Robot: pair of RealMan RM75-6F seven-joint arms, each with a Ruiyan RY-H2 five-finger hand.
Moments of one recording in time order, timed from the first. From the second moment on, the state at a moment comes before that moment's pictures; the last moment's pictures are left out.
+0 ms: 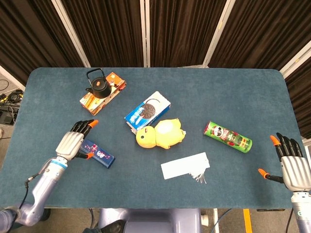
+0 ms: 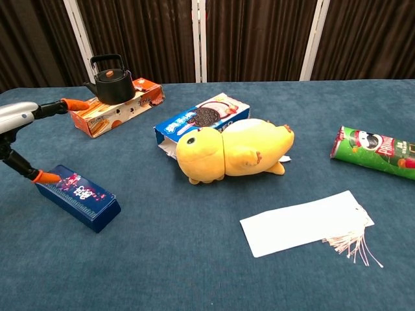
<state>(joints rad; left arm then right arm) -0.49 -1.43 -0.08 -1.42 1.40 1.07 -0.05 0.11 -1.16 0.08 -1.49 -1.47 1.45 0.02</state>
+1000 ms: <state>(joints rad) -0.54 -1.53 -0.02 -1.28 1.40 0.96 0.08 0.11 -1.16 0.08 -1.49 -1.47 1.44 0.02</state>
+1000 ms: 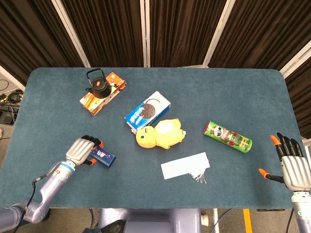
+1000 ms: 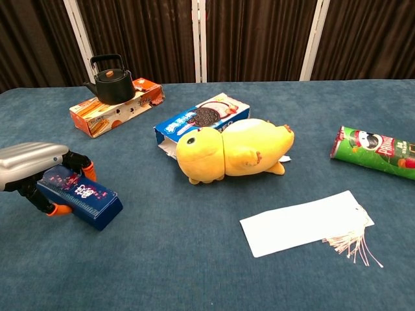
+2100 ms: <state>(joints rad) -0.34 -1.31 -0.09 -1.63 1.36 1.42 0.28 0.10 -1.15 0.08 -1.49 -1.48 1.47 0.01</state>
